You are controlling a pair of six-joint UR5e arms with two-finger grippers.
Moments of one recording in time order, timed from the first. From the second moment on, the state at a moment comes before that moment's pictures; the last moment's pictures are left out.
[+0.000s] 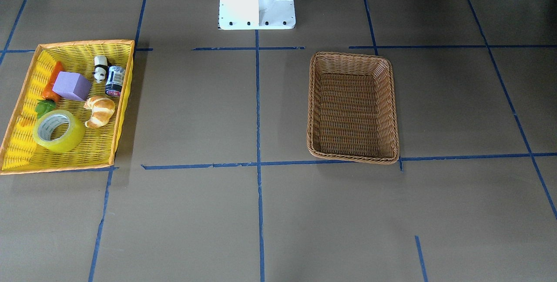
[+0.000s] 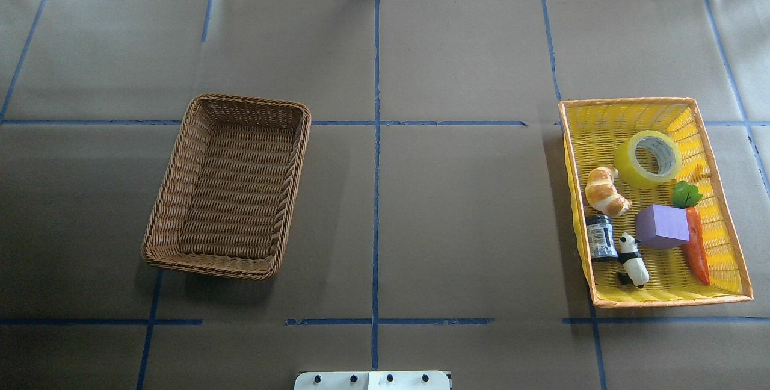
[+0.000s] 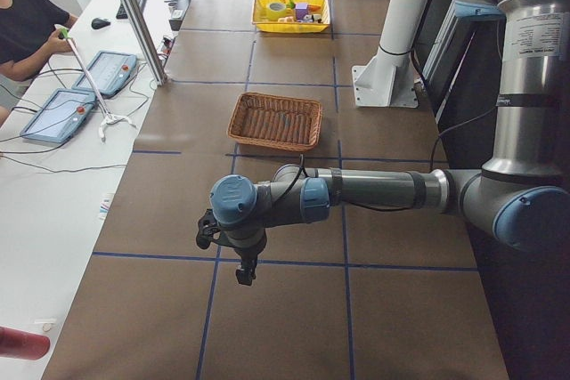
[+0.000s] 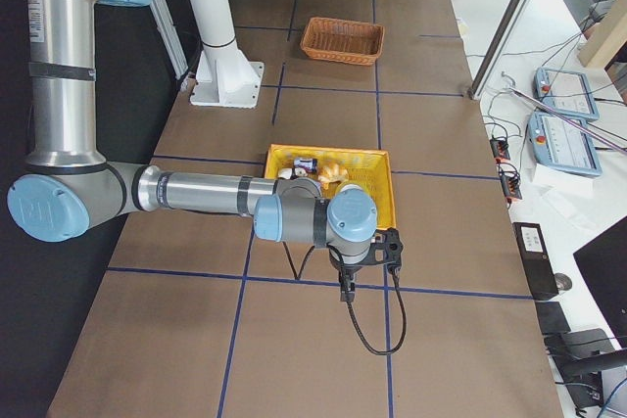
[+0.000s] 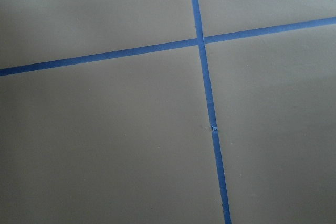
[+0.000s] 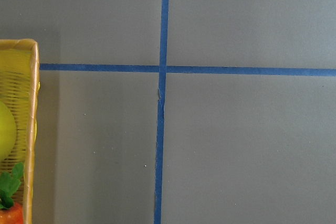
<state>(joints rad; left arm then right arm) -1.65 -1.55 -1.62 -1.42 -2.38 0.30 1.64 -1.63 1.62 -1.57 2.40 -0.08</state>
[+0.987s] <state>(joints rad) -1.65 -1.55 -1.62 -1.42 -2.38 0.30 1.64 -1.62 1.62 -1.57 2.40 -0.08</state>
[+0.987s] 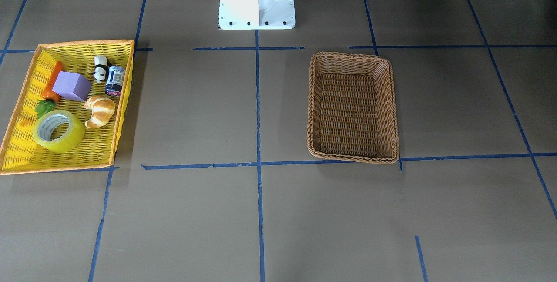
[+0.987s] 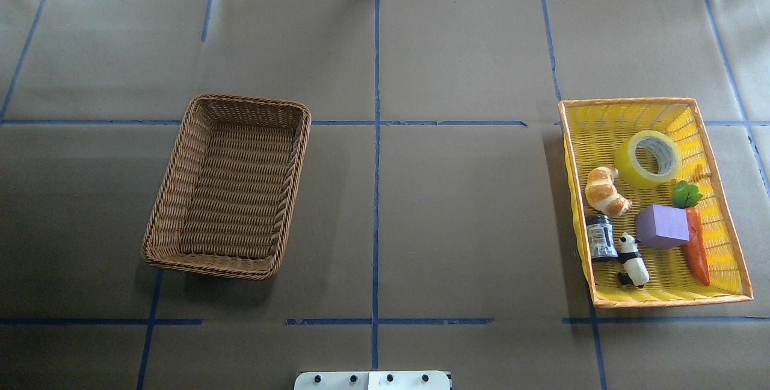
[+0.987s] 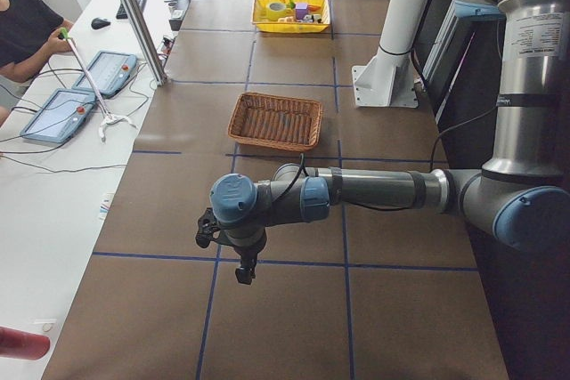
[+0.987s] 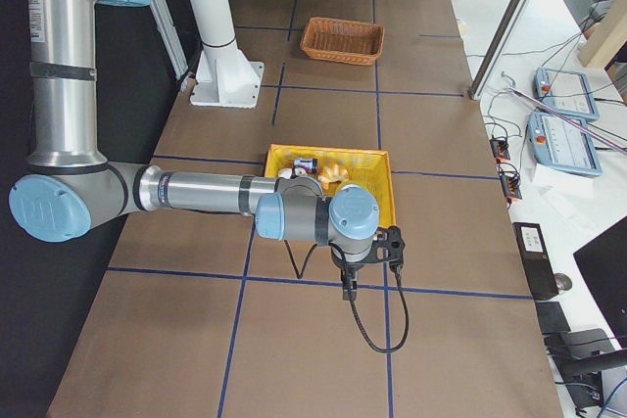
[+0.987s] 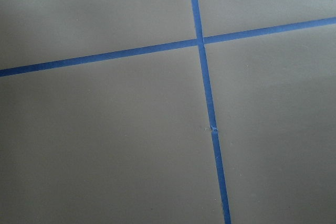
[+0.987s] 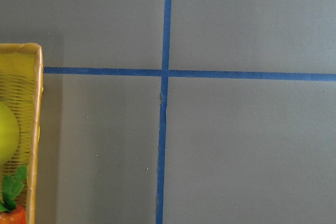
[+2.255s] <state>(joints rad) -1.65 -1.55 -1.62 -1.42 -2.38 0.31 1.52 -1.57 1.76 -1.57 2.41 0.07</state>
